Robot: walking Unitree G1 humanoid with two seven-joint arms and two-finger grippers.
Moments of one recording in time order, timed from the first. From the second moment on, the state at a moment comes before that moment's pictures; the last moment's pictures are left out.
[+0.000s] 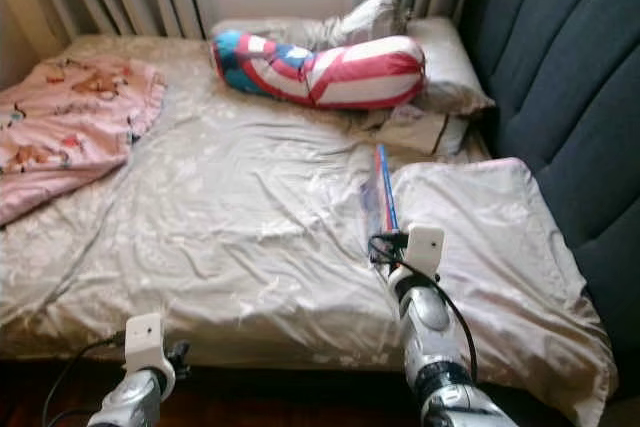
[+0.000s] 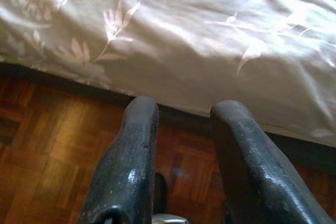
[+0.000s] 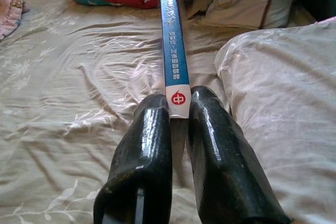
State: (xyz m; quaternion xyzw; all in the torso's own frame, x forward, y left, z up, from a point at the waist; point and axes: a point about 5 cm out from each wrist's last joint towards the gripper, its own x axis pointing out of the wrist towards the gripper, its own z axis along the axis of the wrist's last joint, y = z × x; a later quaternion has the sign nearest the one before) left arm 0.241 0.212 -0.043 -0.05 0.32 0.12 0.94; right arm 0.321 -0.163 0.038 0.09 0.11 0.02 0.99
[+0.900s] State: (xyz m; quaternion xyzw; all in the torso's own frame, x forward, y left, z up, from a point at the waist) left arm 0.242 0.210 -0.043 -0.04 0.32 0.10 0.94; right arm 0.323 -0.157 0.039 0.08 0.11 0.02 0.99
